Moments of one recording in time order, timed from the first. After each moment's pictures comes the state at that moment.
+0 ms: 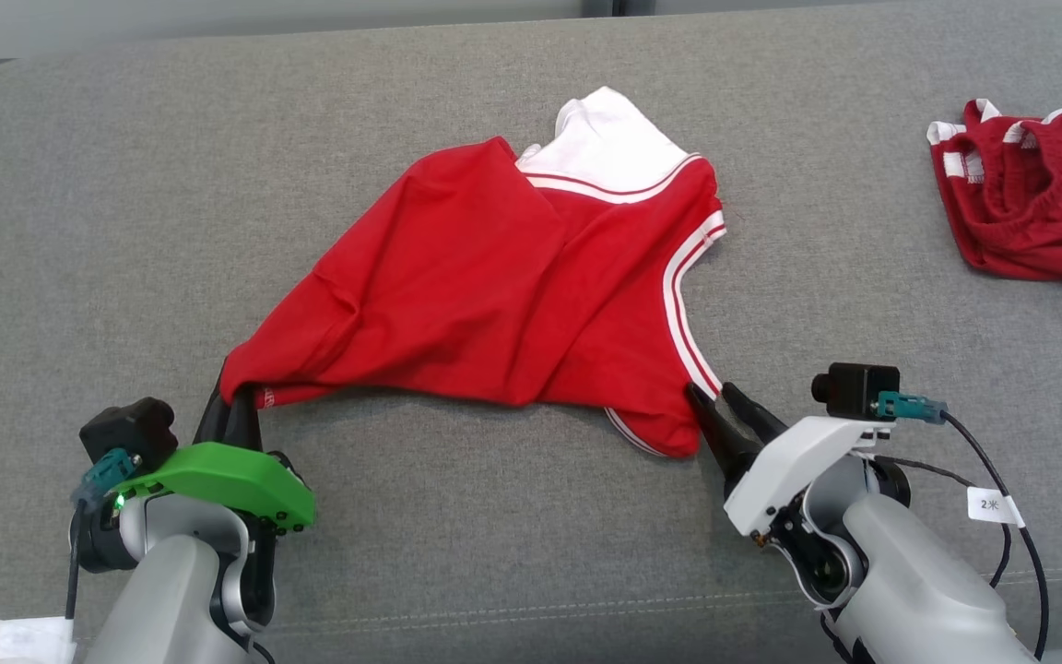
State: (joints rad) left arm -0.31 0.10 -0.29 0.49 -0.64 0.12 -0.25; right arm -0.34 -0.08 0.47 0.64 0.71 0.12 -0.08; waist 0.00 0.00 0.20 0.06
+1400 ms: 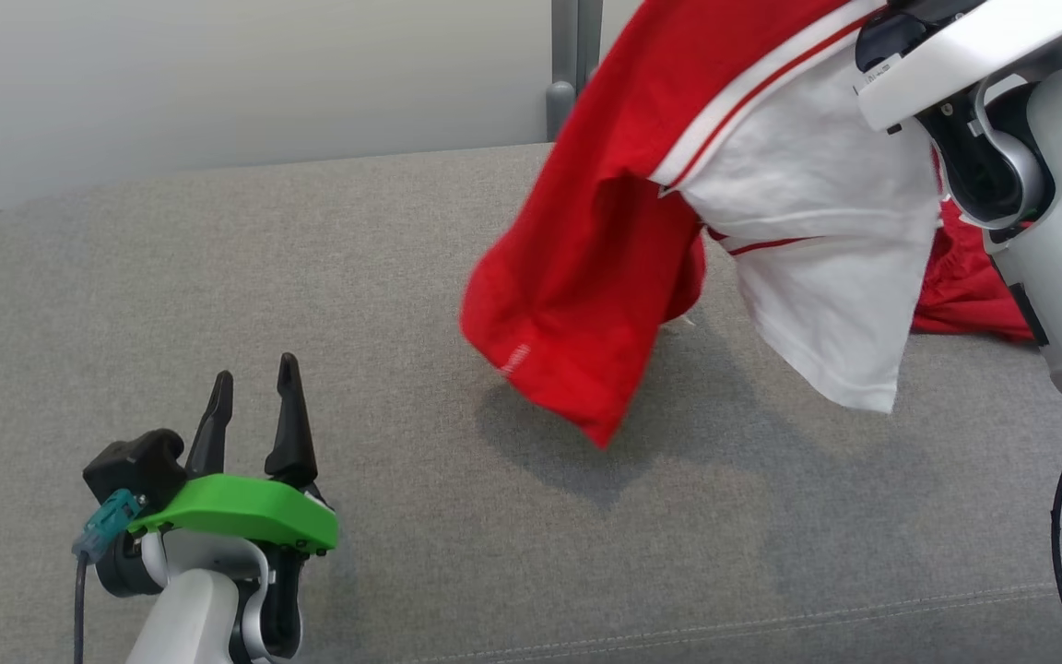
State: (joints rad) left arm -0.20 0.05 -0.23 0.29 -0.62 0.10 -0.25; right arm -0.92 -0.35 0.55 0.34 0.61 0.12 -0.19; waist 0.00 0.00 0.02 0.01
